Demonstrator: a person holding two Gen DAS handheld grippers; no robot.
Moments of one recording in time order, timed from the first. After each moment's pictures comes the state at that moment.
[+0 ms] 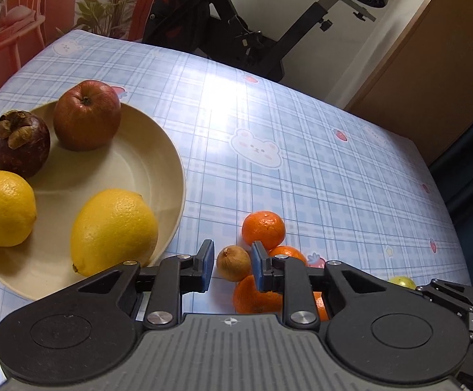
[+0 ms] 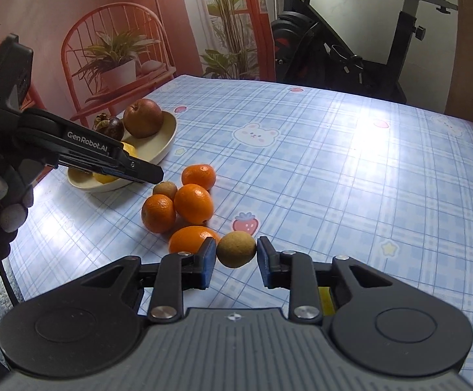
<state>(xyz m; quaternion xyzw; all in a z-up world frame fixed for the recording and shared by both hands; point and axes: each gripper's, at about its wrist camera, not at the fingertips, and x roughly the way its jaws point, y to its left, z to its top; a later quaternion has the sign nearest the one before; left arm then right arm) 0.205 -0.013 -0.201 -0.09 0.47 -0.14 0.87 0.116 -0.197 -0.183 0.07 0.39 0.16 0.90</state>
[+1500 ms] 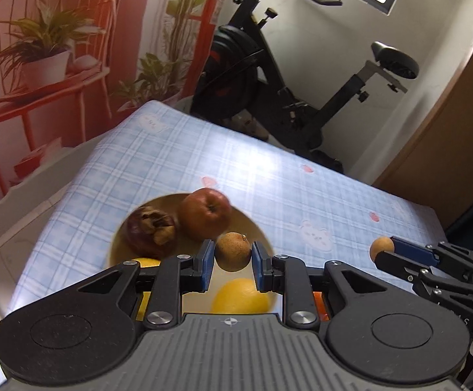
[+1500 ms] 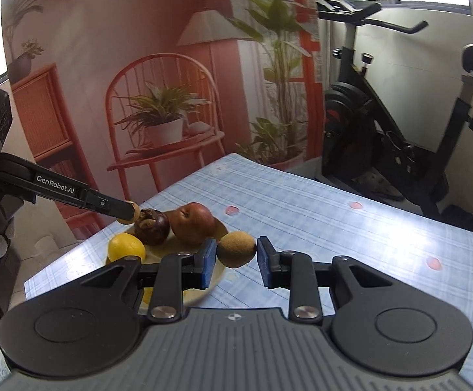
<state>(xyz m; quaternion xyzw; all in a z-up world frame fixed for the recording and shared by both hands) 0.200 0.079 -0.119 -0.11 0.41 -0.06 0.90 0.198 -0.128 -0.112 0.02 0.29 0.25 0.92</state>
